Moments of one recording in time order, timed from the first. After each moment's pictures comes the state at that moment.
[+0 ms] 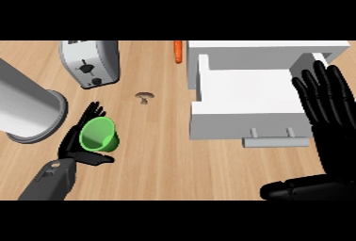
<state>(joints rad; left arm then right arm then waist) -0.50 0.26 0.21 -0.29 0.01 -0.46 -0.84 -0.11 -0.07 -0.02 -2.09 -0.14 0.11 0.18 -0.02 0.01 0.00</state>
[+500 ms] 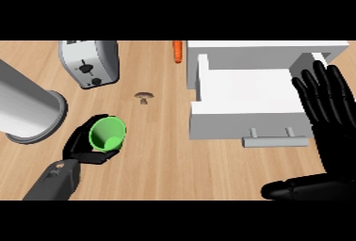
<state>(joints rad) -0.49 0.24 0.20 -0.30 0.03 -0.56 -0.82 -0.11 -0.08 -0.02 -2.09 -0.15 0.12 0.19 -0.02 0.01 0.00</state>
